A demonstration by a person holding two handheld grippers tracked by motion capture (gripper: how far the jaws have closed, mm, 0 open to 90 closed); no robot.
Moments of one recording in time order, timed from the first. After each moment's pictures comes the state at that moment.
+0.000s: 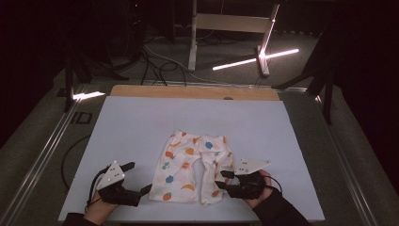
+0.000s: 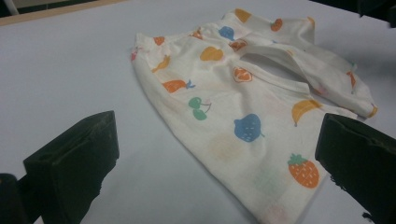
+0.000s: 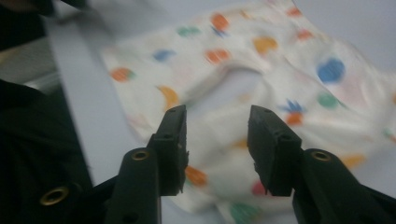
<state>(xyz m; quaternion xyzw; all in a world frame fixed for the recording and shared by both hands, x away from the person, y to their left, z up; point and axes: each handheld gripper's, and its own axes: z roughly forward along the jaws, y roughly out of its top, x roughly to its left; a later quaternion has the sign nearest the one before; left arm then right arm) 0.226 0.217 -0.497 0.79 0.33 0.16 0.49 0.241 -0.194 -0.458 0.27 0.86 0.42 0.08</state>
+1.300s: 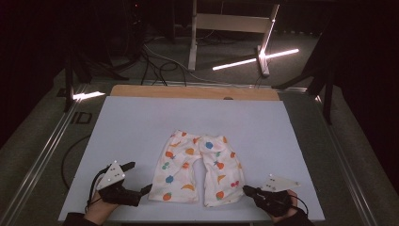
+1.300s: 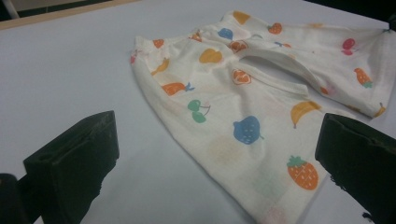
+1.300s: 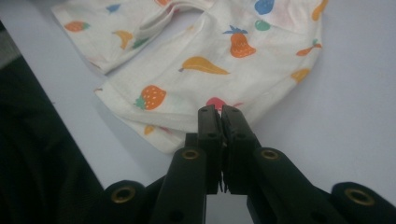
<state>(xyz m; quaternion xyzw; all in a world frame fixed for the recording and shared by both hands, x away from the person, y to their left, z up) 0.225 0.216 -0.497 0.79 0.33 0.16 0.49 0.197 -0.259 -0.475 0.34 0.84 0.40 0.13</state>
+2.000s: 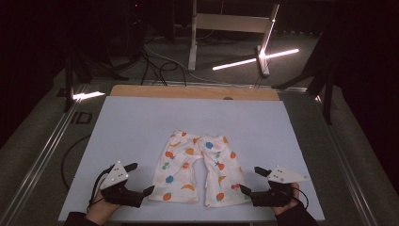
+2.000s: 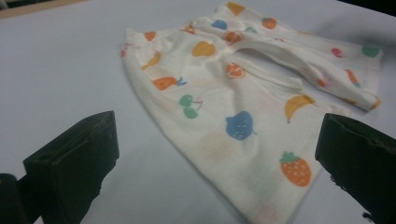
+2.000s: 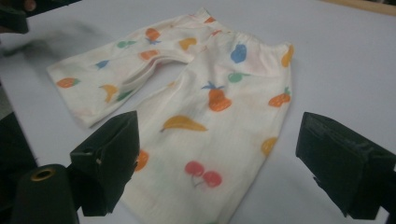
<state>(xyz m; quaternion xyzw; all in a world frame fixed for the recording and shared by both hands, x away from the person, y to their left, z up) 0.226 0.208 -0.494 0.80 0.32 0.15 0.48 0.220 -0.266 -0.473 0.35 0.80 0.47 0.15</state>
